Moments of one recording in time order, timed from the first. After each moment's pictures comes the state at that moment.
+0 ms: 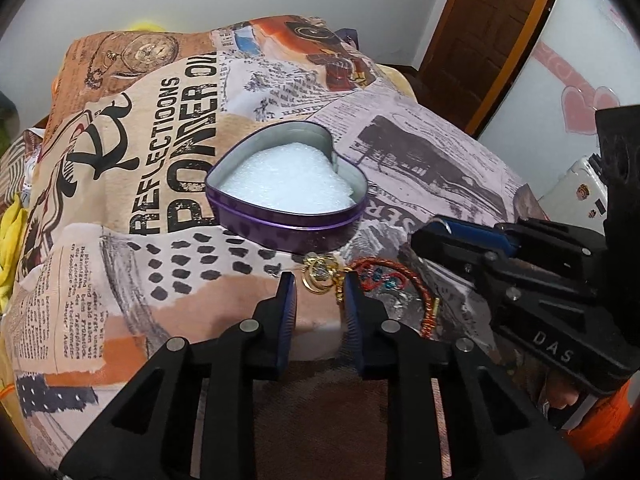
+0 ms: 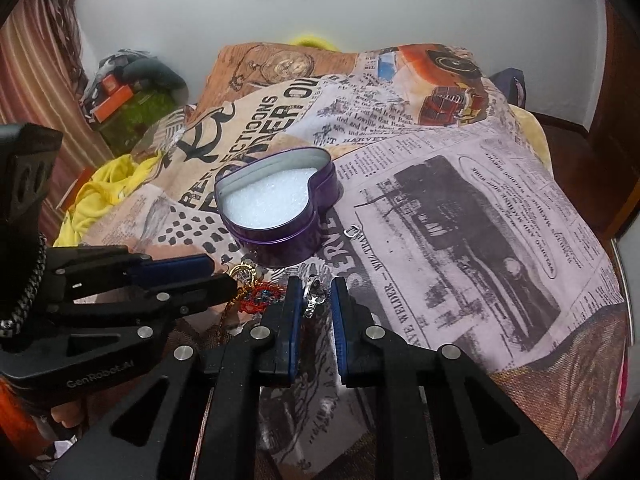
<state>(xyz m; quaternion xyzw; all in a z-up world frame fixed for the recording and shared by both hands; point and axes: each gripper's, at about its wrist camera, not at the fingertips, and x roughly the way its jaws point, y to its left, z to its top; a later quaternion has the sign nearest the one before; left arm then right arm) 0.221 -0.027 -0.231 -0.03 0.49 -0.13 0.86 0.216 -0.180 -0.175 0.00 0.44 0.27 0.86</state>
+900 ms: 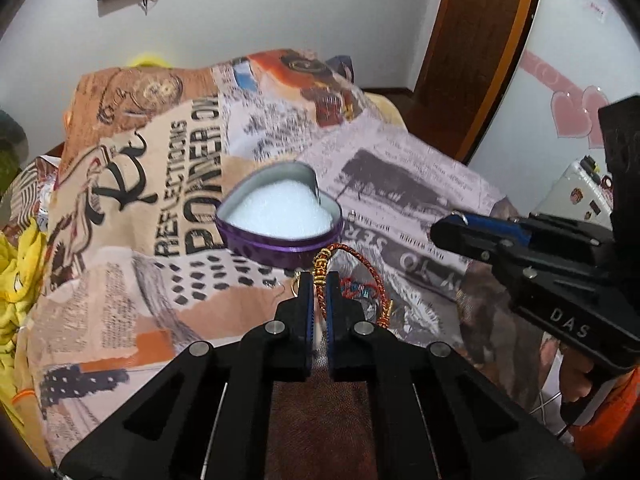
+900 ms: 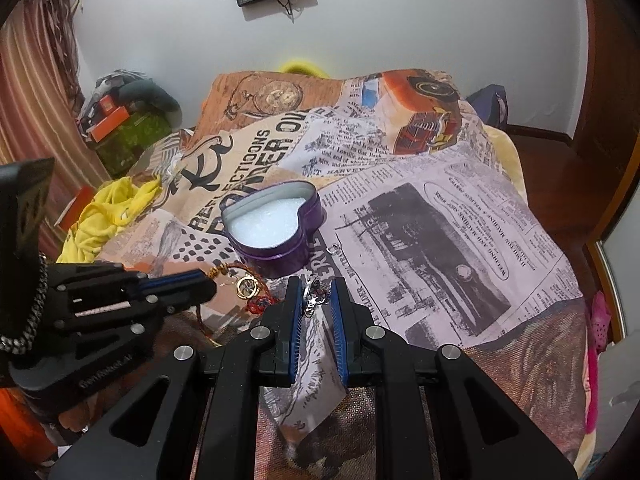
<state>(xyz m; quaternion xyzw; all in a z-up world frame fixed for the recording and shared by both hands) 0.194 -0.029 -0.189 -0.01 0.43 -0.13 0.89 0.196 -0.192 -0.144 0.00 0.41 0.24 0.88</state>
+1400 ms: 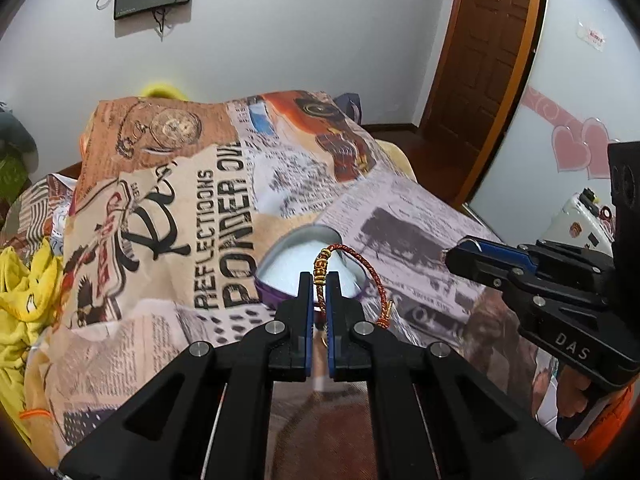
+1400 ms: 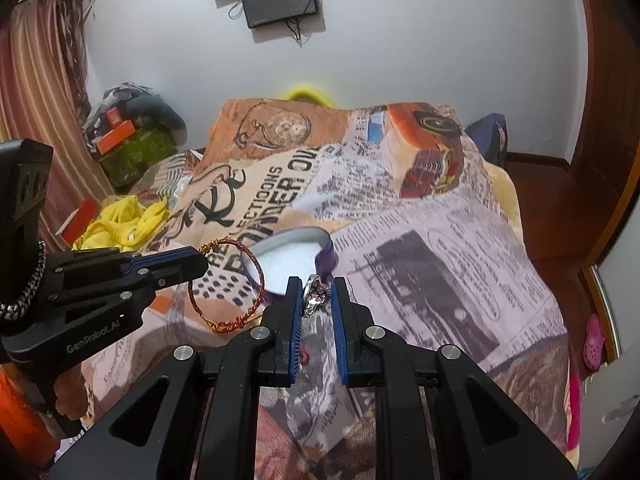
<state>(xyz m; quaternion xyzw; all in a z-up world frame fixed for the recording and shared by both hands) 0.207 -0.003 -0.153 -0.02 0.38 -0.11 0.92 0.201 -0.175 -0.116 0.00 0.37 0.24 0.90</state>
